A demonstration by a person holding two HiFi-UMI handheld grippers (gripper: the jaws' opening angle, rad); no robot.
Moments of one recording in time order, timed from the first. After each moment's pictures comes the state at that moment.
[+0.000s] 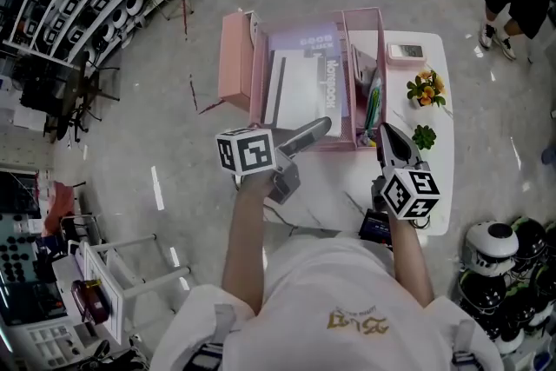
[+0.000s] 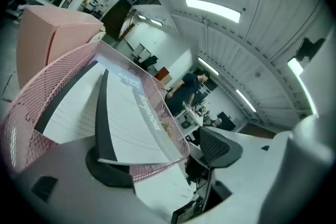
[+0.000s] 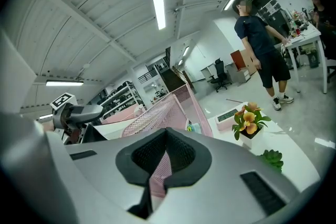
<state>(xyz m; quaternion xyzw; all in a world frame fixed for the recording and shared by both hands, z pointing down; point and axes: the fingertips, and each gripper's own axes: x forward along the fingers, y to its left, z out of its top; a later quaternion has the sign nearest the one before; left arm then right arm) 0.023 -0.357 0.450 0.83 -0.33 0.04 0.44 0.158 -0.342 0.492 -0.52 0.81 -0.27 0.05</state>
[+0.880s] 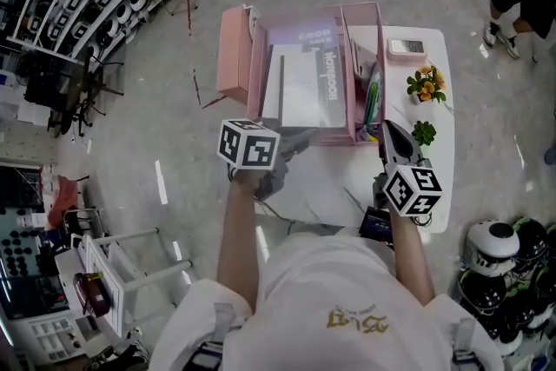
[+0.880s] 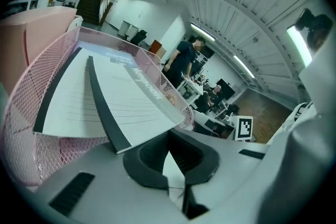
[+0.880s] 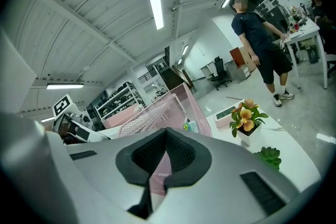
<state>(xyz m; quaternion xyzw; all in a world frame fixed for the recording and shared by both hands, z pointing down) 0.029 -0.322 0.490 0.84 -0.26 0.22 0.41 0.169 -0.341 0.502 -0.51 0.81 -0.29 0.05</state>
